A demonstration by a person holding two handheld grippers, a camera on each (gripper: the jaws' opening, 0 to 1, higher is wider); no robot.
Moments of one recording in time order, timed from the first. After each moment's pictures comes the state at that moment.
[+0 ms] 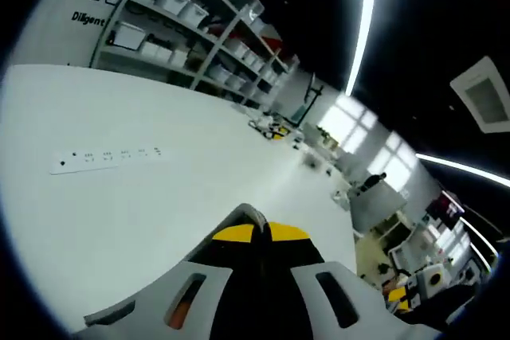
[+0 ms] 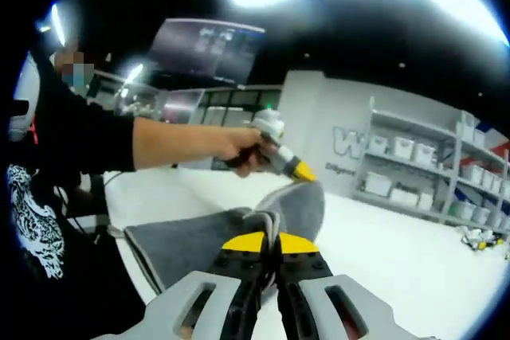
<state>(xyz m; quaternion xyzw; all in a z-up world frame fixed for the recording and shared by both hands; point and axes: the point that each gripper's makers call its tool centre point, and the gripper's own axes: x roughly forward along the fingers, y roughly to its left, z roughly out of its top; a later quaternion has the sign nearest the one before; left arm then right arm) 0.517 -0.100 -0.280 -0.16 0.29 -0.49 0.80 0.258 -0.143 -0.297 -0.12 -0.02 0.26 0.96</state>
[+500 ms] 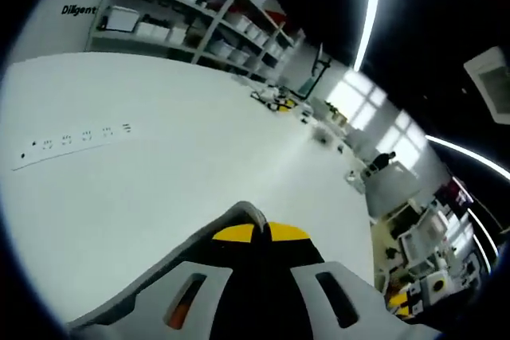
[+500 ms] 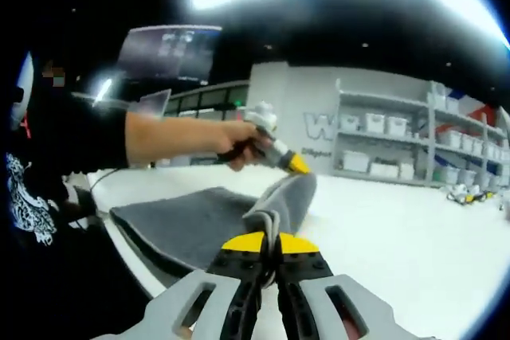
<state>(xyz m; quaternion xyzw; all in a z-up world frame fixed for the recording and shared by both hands) 0.505 -0.182 -0.330 -0.11 0.34 -0.49 0.80 0.247 -0.205 -0.351 -0.04 0.02 0.21 0.98</state>
